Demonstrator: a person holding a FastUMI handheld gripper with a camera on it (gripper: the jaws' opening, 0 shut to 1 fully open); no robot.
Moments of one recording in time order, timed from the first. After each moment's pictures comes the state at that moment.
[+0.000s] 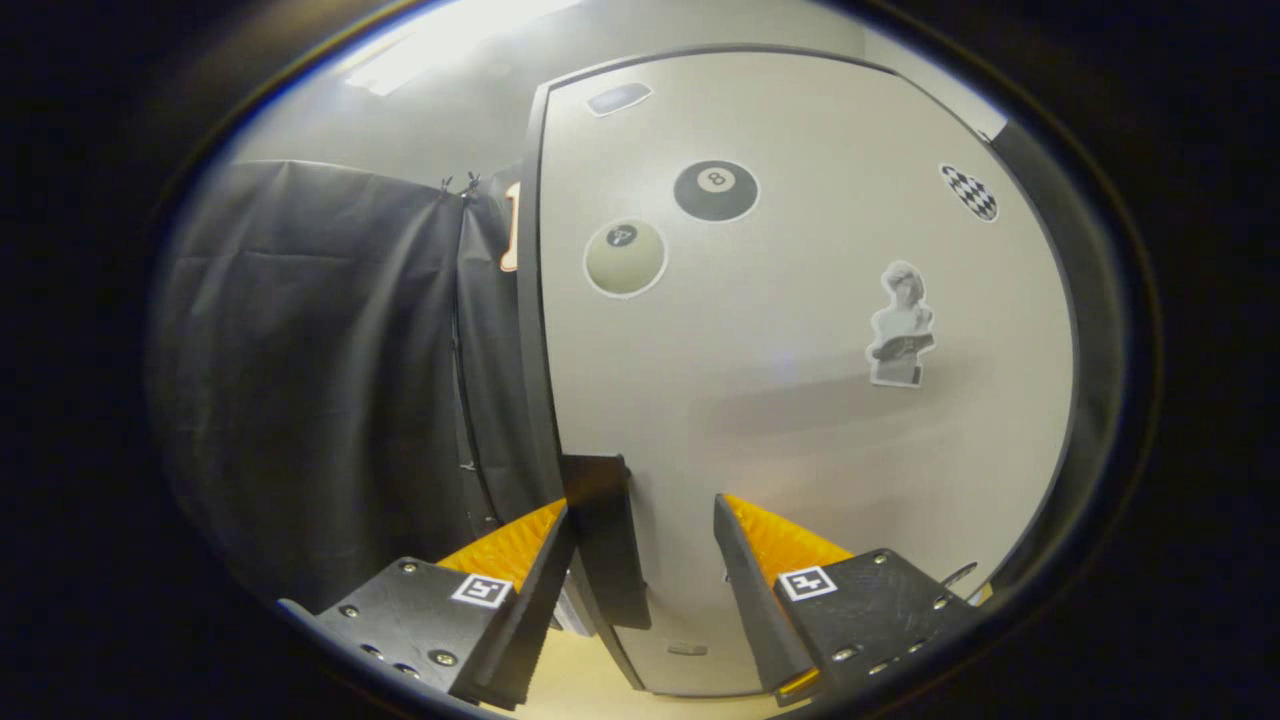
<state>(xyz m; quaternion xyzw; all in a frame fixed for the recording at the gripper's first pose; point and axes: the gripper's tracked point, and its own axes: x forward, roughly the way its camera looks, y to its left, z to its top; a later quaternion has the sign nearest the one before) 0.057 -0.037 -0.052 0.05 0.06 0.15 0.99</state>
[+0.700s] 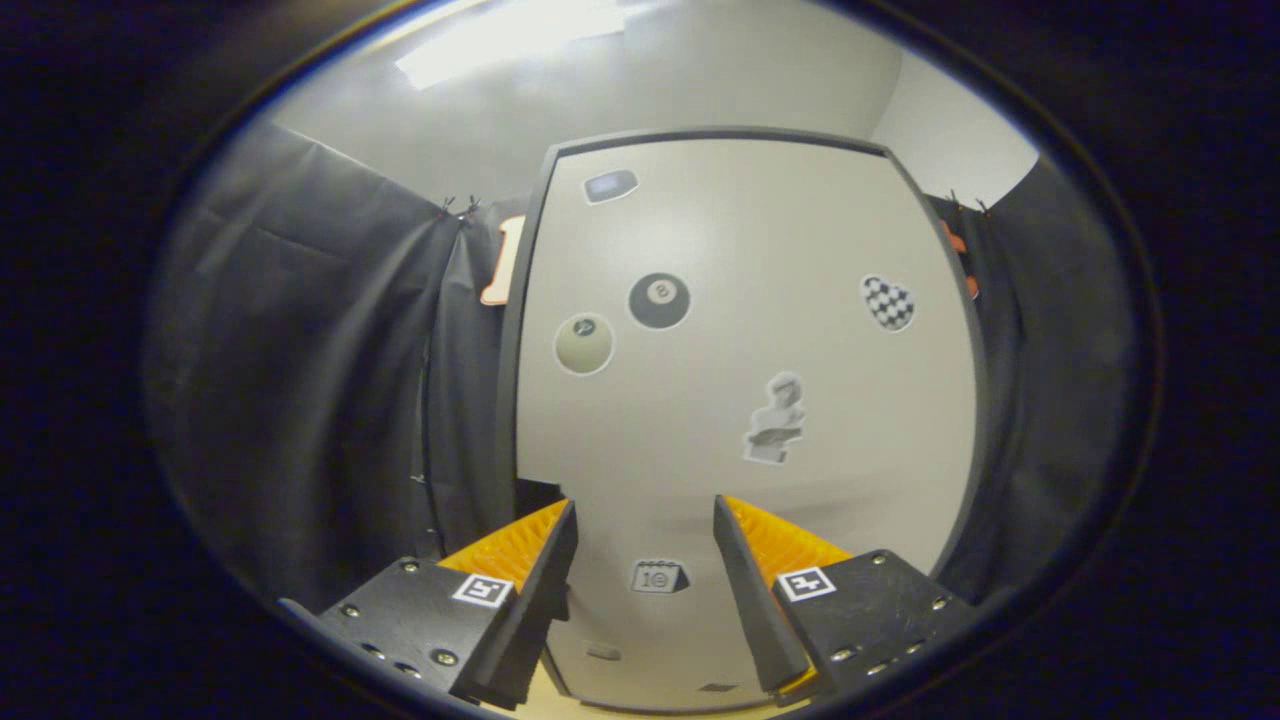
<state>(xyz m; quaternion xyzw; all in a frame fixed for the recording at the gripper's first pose) 0.019 -0.117 0.004 -0.01 -0.04 0.07 1.00</state>
